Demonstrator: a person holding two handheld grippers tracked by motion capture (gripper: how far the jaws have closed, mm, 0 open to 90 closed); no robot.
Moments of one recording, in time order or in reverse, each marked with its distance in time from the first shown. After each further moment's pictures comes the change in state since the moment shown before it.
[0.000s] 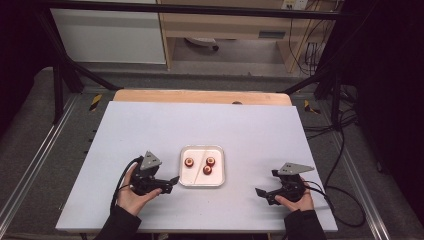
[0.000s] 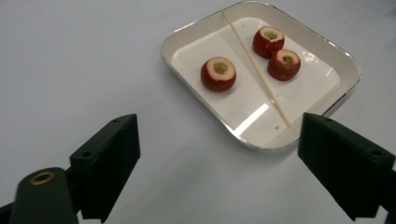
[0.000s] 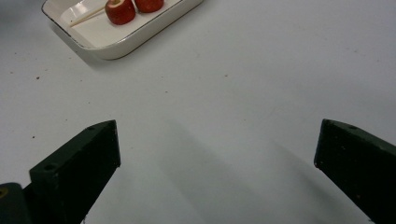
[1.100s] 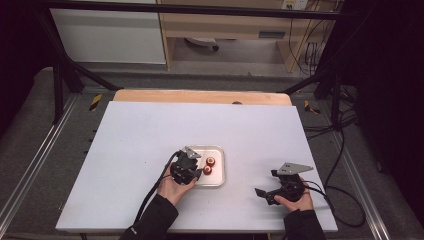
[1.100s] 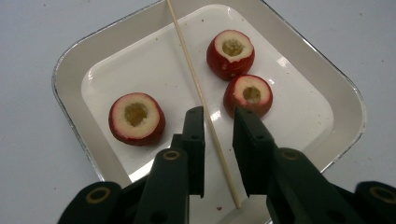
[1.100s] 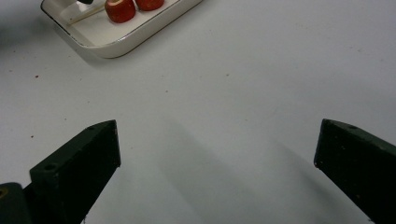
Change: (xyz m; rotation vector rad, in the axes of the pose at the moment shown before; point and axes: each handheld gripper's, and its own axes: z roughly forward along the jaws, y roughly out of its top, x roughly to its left) left arm -0.052 0.040 0.075 0.177 0.036 -0.024; right arm 0.000 0.000 0.002 0.007 0.003 0.000
